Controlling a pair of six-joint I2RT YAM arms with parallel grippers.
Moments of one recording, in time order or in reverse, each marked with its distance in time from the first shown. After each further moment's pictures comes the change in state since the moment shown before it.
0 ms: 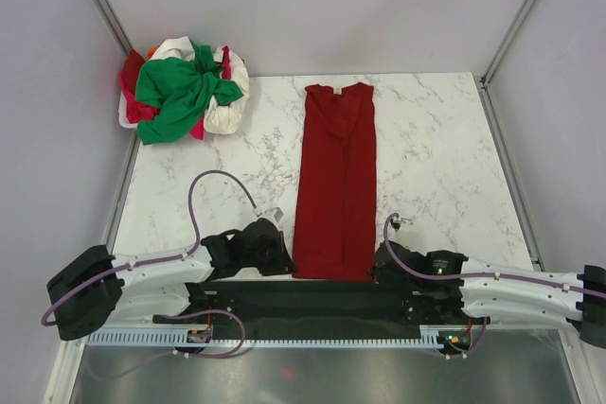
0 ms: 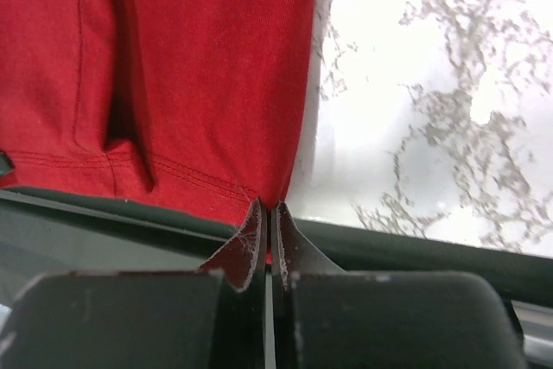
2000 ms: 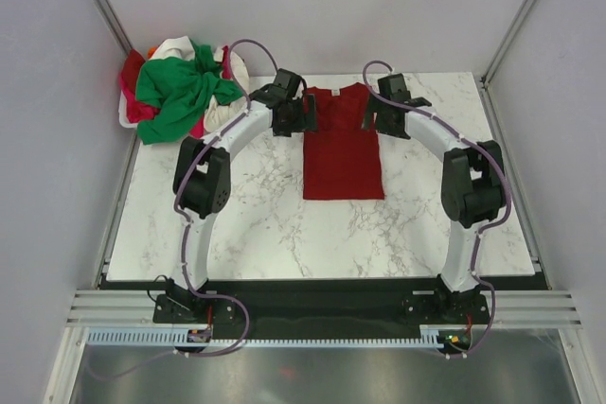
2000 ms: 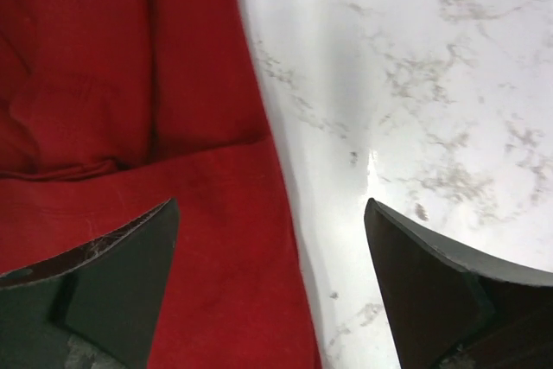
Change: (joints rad) left arm 0.537 1.104 1.544 -0.476 0.005 0.563; right arm -0.918 1.215 1.266 0.072 -0.111 -0.813
